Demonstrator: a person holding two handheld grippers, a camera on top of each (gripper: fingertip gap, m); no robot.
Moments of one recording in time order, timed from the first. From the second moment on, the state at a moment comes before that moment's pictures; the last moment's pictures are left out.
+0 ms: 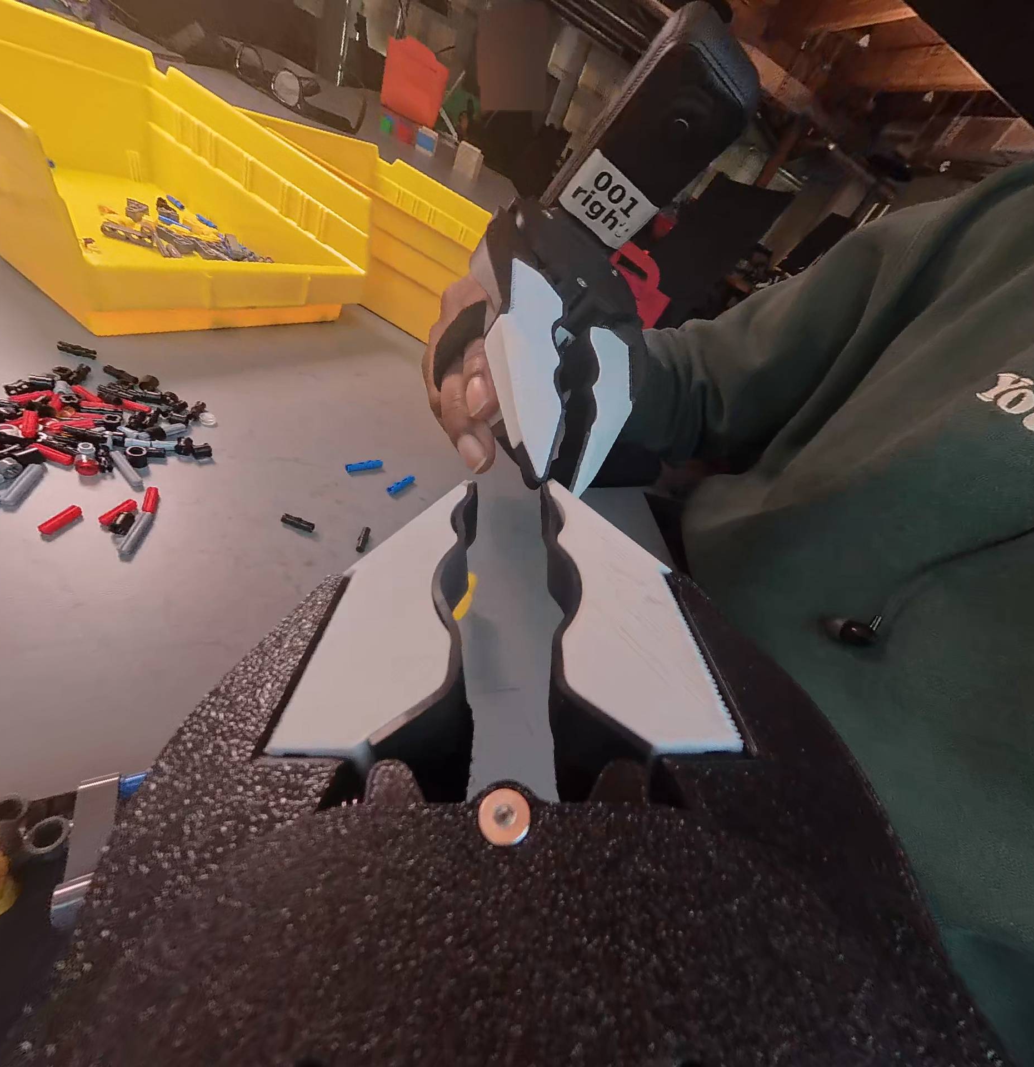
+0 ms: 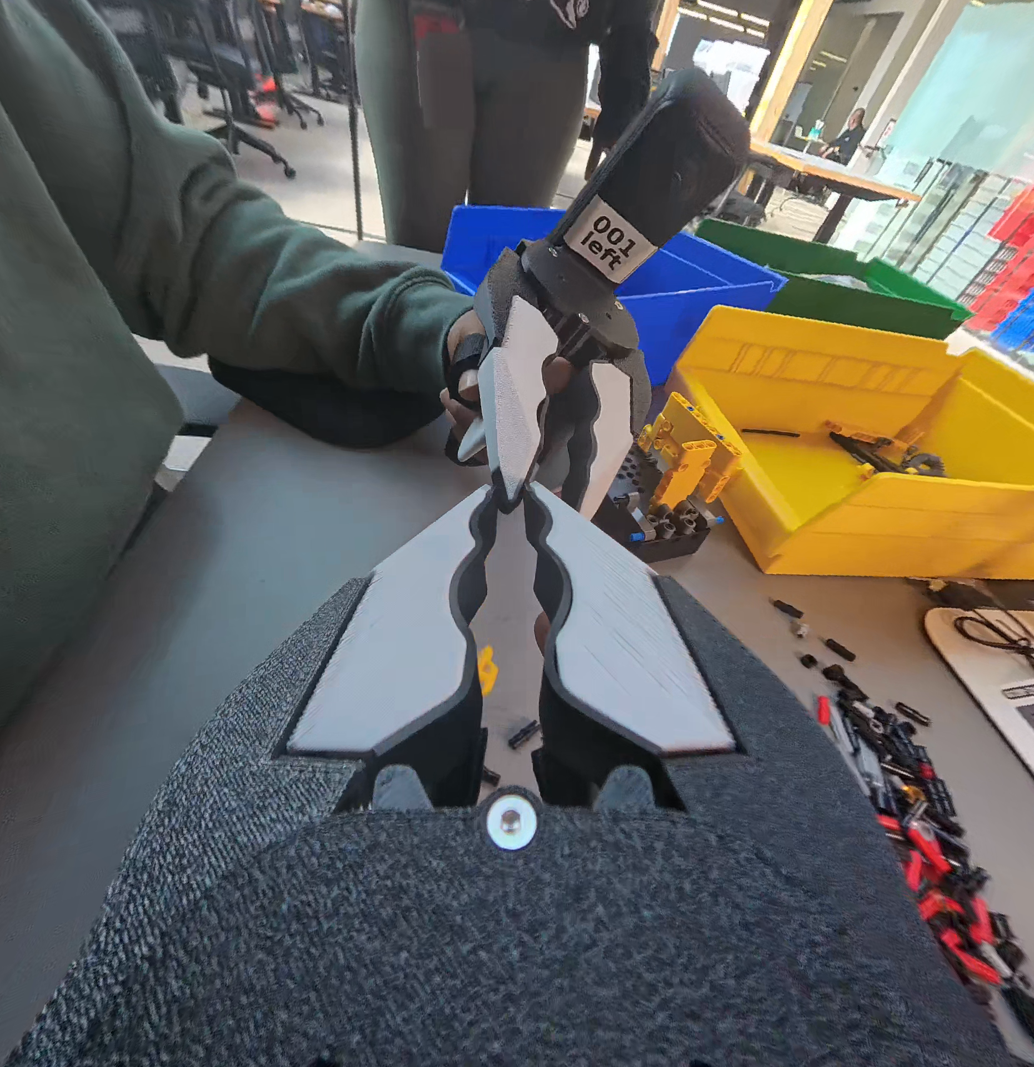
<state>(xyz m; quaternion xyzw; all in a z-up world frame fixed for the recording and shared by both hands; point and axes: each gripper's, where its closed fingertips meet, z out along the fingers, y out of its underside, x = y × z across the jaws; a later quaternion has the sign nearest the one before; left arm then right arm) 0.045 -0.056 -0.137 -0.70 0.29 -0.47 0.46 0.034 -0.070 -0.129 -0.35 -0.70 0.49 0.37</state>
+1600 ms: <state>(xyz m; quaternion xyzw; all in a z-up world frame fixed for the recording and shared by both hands) 0.015 -0.022 -0.180 -0.80 0.29 -0.21 0.48 0.067 0.094 -0.108 -0.57 -0.54 0.34 0.52</state>
